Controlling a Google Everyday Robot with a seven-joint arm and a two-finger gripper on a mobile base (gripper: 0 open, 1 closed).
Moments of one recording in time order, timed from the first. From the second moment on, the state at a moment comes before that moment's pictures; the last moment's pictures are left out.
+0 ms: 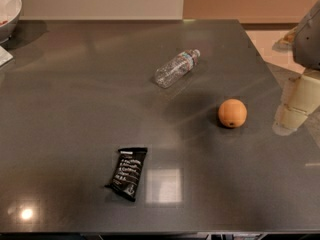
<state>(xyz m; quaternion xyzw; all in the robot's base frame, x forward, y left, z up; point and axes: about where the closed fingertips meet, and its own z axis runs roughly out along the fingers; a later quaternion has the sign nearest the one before) 0.438 -0.217 0.976 -0.60 0.78 -0.03 0.16</state>
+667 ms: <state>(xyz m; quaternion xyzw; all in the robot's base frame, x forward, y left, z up) 0.441 -0.212 0.979 -0.61 0.77 -0.03 0.16</state>
